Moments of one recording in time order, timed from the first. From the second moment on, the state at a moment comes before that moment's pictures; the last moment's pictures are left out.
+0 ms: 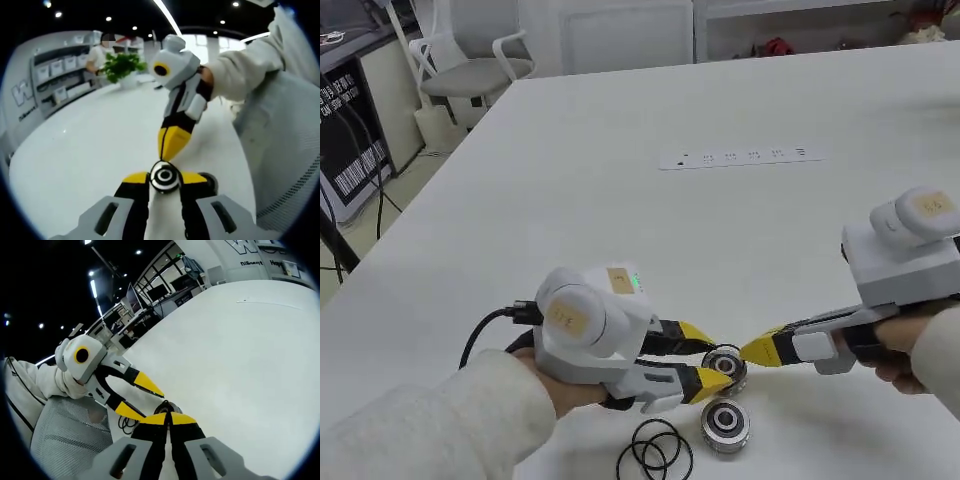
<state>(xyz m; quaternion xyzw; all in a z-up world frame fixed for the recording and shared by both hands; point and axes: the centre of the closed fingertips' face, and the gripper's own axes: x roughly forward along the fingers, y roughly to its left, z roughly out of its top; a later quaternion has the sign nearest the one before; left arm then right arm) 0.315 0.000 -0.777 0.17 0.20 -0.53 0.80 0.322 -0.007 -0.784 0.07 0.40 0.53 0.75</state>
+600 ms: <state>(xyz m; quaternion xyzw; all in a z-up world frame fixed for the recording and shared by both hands) 0.323 0.026 -0.728 0.15 0.17 -0.52 0.82 0.328 -0.016 -0.786 0.07 0.40 0.51 0.76</state>
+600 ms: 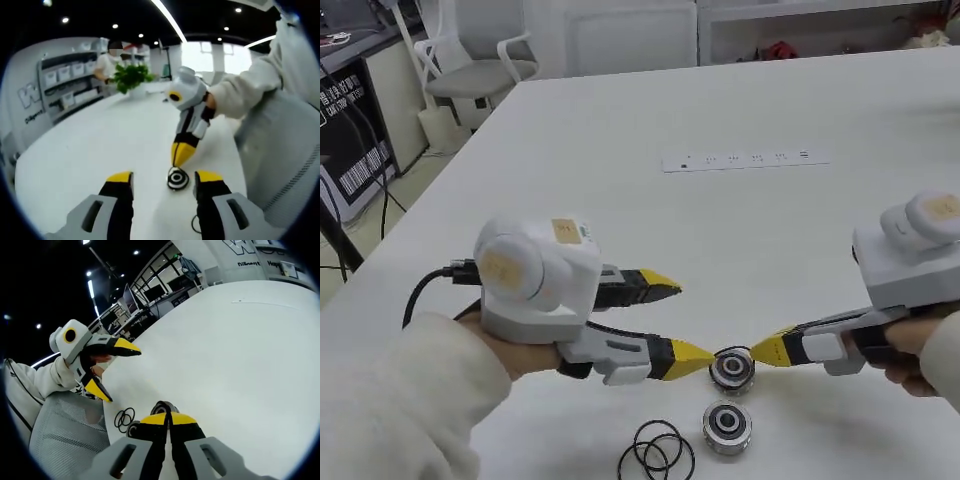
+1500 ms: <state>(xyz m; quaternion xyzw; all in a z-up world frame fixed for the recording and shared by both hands) 0.274 0.097 -0.664 0.18 0.15 -0.49 0.84 0.340 -0.020 -0.754 0.11 0.36 0.51 0.78</state>
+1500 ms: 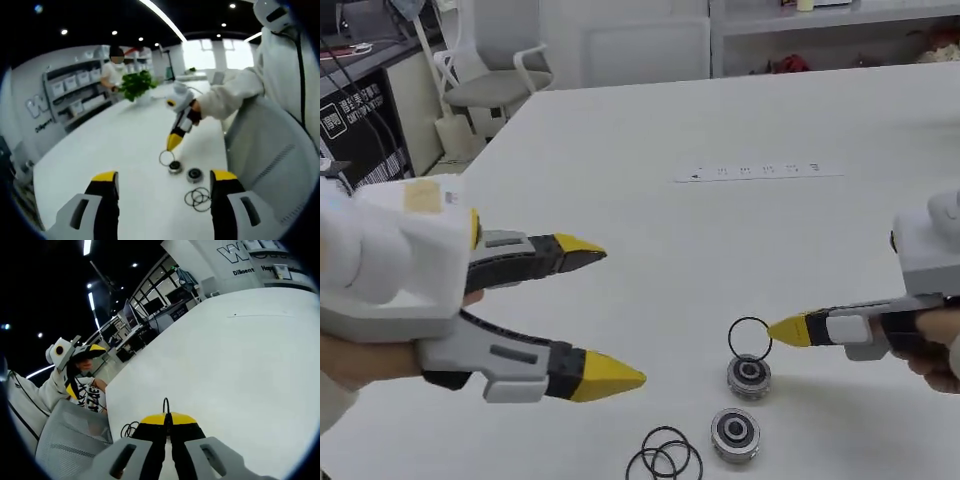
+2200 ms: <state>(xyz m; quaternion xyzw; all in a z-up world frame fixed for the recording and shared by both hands) 0.235 0.133 -0.686 0.12 0.18 -0.43 0.87 0.301 0.021 -0.749 0.08 0.38 0.57 0.72</state>
